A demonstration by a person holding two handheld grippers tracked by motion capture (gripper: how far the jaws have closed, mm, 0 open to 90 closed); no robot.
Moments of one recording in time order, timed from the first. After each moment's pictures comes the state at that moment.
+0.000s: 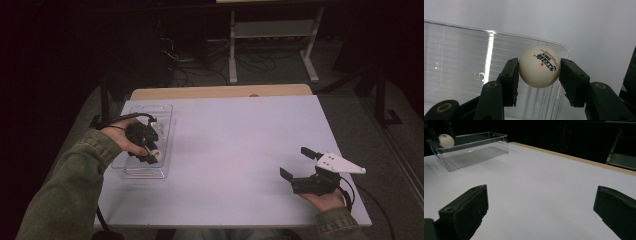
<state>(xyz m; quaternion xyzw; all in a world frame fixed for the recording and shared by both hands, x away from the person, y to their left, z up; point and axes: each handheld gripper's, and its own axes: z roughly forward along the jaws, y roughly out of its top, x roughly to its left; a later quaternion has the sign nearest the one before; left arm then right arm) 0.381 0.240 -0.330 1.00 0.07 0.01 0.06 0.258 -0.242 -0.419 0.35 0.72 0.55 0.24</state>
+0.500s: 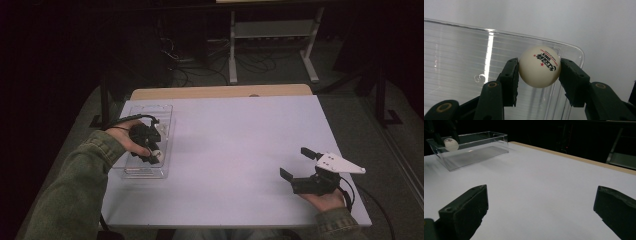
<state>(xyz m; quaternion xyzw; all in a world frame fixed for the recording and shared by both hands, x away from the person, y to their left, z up) 0.387 0.237 -0.342 1.00 0.07 0.01 0.06 0.258 -0.242 -0.420 0.35 0.72 0.55 0.24</state>
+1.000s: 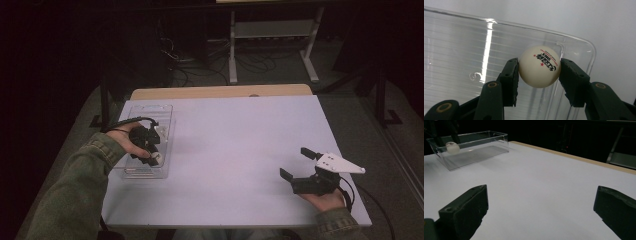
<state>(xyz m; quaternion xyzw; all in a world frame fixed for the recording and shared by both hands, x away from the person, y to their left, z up) 0.390 0.244 -0.355 1.00 0.08 0.00 0.05 0.259 -0.242 -0.420 0.35 0.72 0.55 0.24</state>
